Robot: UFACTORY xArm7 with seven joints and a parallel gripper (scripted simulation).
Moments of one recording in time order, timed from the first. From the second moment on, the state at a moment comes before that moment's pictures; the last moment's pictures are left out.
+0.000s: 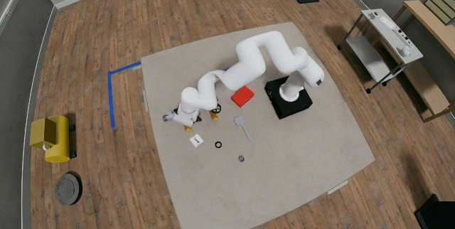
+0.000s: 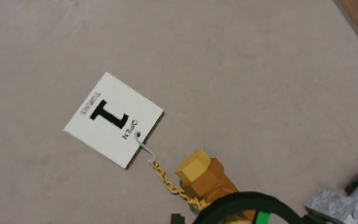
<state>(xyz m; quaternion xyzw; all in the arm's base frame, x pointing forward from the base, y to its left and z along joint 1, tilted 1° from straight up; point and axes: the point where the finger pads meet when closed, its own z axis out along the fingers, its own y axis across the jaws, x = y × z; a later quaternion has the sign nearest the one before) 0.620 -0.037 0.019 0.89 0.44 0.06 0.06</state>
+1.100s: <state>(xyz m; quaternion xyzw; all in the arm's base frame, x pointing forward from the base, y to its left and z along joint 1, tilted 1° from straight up) 0.620 -0.036 0.019 0.74 0.66 0.07 0.06</state>
